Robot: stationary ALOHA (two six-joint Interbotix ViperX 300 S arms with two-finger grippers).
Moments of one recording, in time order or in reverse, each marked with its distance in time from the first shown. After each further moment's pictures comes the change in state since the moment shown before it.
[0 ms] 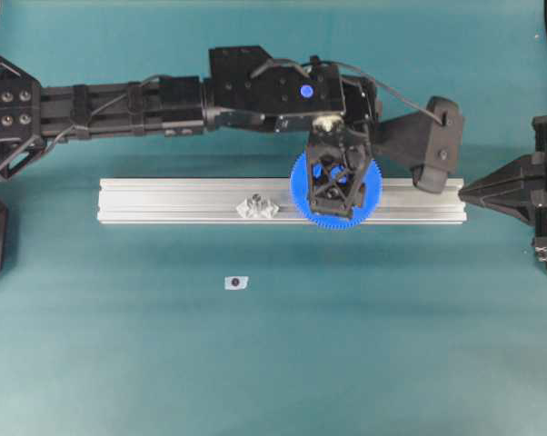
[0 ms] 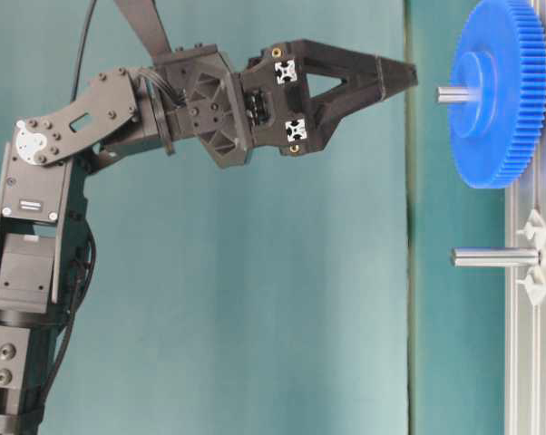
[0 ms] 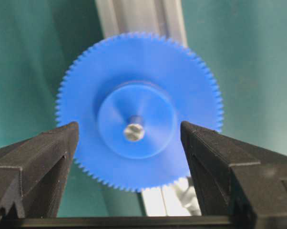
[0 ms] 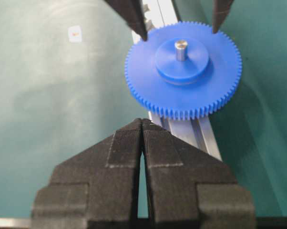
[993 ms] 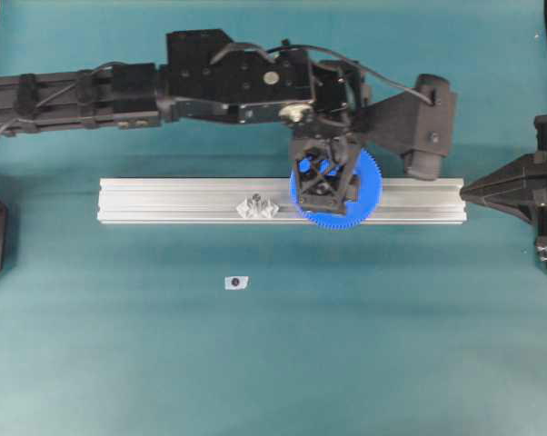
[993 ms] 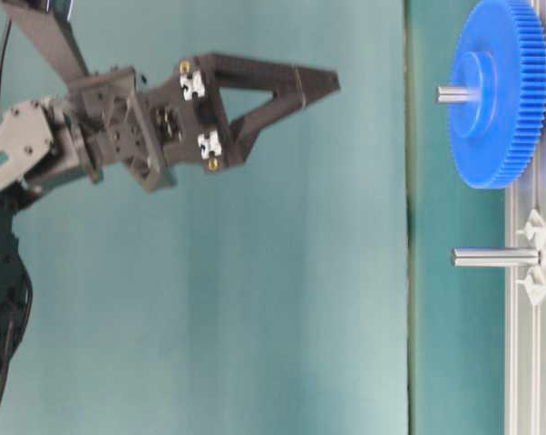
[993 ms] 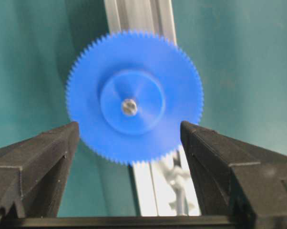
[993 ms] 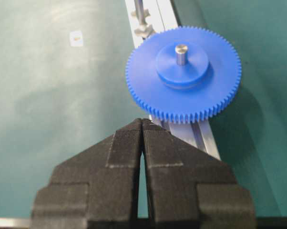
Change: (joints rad) left arm -0.005 -0.153 0.123 0.000 -0.077 -0.077; right arm 0.002 -0.014 0.000 0.000 0.000 0.000
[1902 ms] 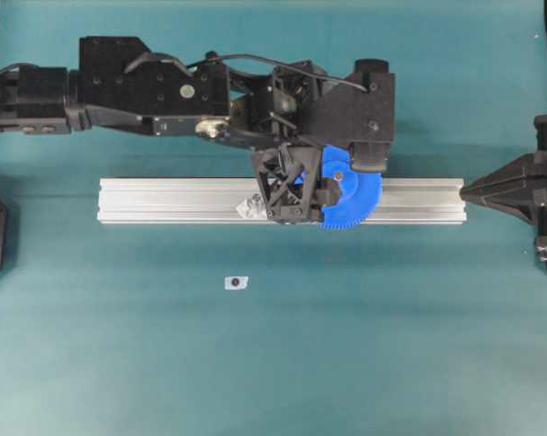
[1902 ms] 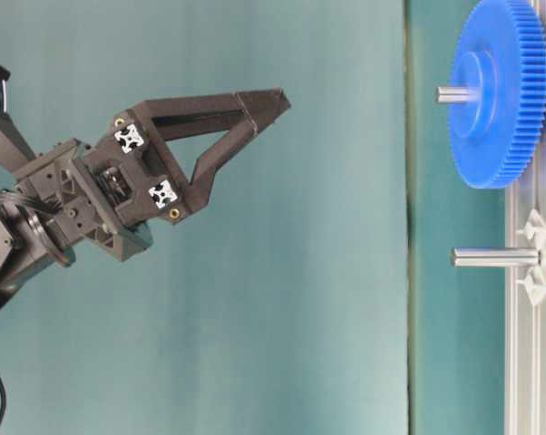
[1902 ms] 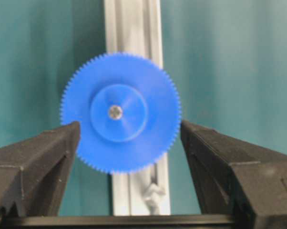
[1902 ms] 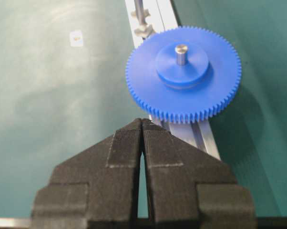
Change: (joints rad) left arm -0.025 -0.224 0.307 0.000 -0.342 -0.121; right arm 0.000 0.000 0.000 -0.002 0.000 0.000
